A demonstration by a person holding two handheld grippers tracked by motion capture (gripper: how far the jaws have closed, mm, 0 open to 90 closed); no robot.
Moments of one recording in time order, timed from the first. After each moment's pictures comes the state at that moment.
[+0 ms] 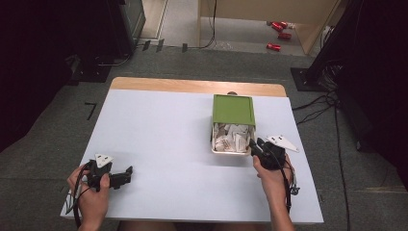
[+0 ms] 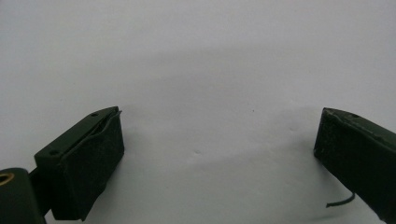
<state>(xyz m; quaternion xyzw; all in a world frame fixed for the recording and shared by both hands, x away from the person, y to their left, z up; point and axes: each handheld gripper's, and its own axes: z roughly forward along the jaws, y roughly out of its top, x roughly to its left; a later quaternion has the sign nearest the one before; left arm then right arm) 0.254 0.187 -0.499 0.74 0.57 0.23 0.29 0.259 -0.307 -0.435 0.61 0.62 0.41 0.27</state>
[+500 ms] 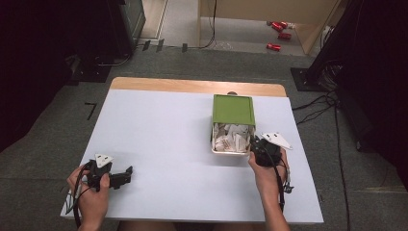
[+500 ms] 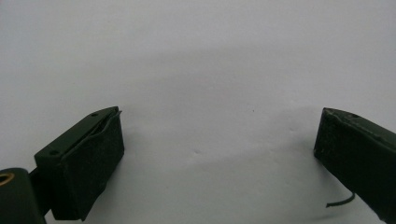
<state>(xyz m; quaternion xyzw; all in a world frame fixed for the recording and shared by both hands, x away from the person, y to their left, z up) 0.254 0.187 -0.499 0.74 0.57 0.23 0.29 0.266 -0.290 -0.429 0.62 0.61 0.39 0.30</state>
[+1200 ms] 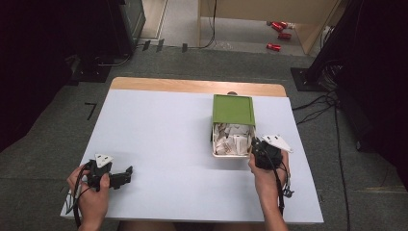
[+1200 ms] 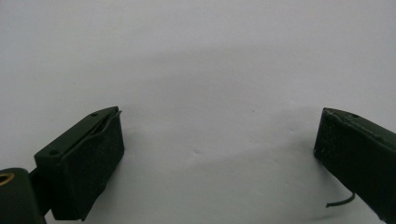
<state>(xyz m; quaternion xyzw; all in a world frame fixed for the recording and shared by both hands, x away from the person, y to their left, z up) 0.254 0.187 -0.499 0.74 0.57 0.23 0.29 0.254 -0.287 -0.422 0.63 0.61 0.37 0.31</state>
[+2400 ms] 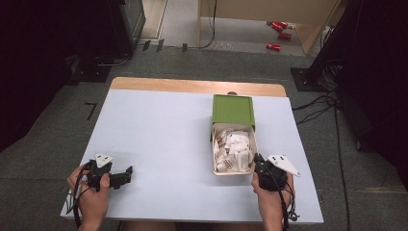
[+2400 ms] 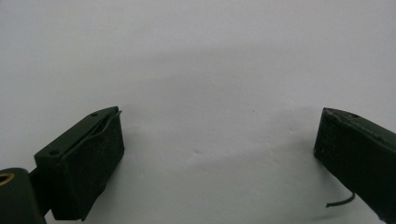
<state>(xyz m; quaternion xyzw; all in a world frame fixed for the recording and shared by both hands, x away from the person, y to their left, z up) 0.254 0.187 -0.499 0.74 0.57 0.23 0.29 0.203 -0.289 -0.431 0.63 0.60 0.39 0.30</state>
